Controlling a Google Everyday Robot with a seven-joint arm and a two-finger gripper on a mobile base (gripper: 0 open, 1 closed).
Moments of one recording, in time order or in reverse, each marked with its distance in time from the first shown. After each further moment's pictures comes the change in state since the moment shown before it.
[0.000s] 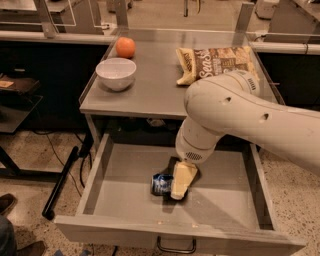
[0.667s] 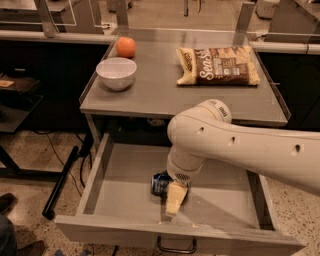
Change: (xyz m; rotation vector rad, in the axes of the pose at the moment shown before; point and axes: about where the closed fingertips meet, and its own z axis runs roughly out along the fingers) arm 0.010 0.026 0.073 -0.061 0.071 0.002
